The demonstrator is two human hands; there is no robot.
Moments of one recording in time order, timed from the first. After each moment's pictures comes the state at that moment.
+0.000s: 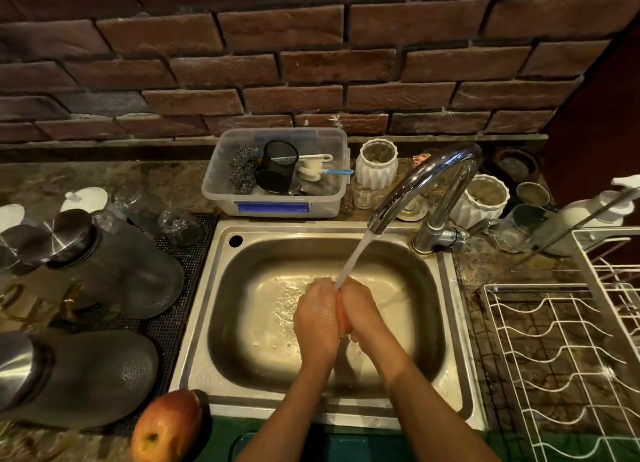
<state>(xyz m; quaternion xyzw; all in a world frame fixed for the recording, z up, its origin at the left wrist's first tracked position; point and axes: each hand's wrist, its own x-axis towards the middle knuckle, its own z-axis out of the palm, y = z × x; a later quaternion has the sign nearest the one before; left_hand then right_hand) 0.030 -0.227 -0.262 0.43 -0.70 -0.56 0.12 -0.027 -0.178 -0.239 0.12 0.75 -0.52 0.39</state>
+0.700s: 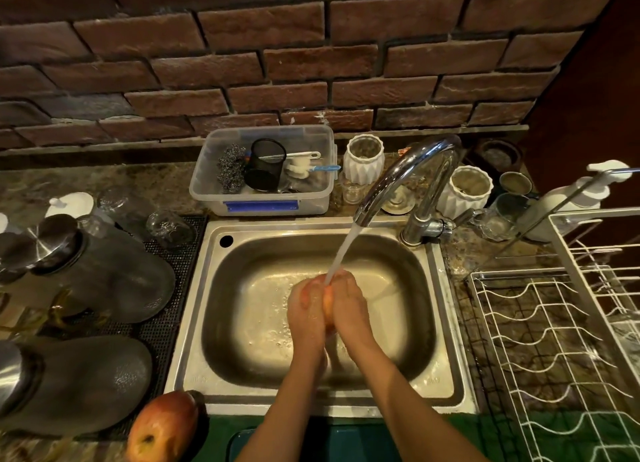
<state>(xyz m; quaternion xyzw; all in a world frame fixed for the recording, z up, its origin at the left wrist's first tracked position) 0.038 -0.224 -0.255 0.44 -0.57 -0.69 0.13 -0.003 -0.173 -0.232 0.10 0.74 -0.61 0.28</state>
